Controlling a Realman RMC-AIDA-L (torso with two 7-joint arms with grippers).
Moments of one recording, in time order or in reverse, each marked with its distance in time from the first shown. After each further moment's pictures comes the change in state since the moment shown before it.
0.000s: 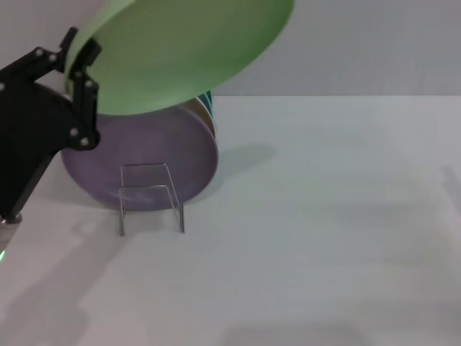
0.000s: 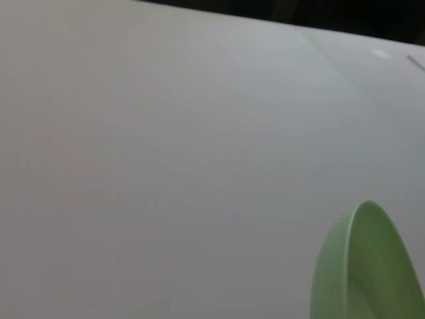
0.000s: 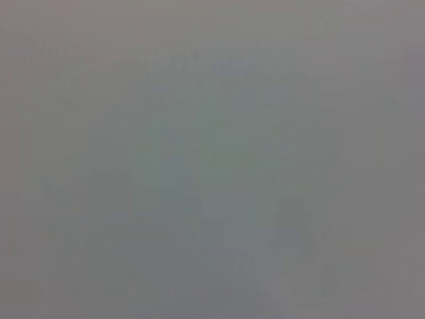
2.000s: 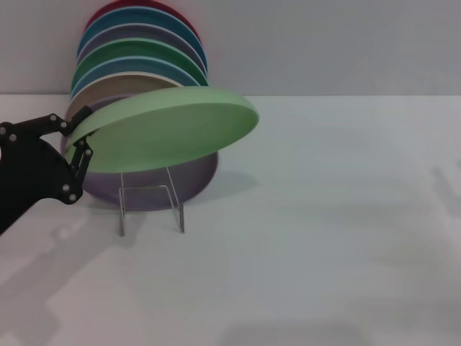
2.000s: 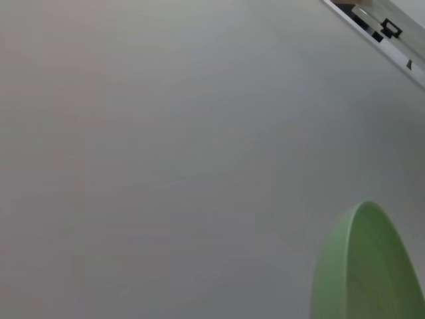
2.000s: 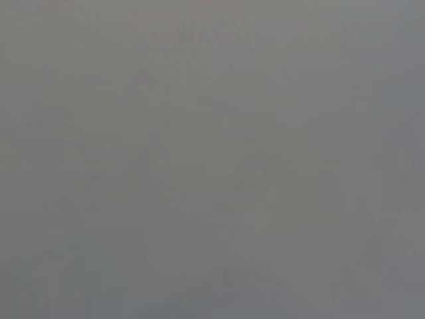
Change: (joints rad) left arm -0.205 0.013 0.104 0.572 0.000 0.192 -0.021; right arm 0.014 0.002 -0.003 -0.020 -0.032 0.001 0.008
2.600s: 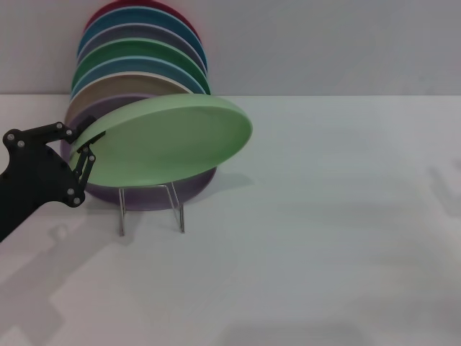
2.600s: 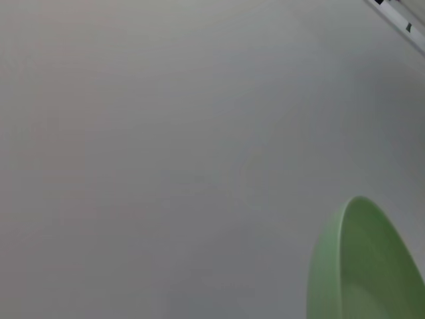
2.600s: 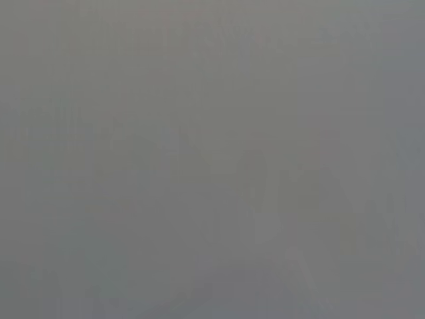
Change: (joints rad) left arm 0.003 -0.004 0.003 0.004 0.000 -0.073 0.004; right arm 0.003 -0.001 -0.010 -0.002 -0.002 0.001 -0.003
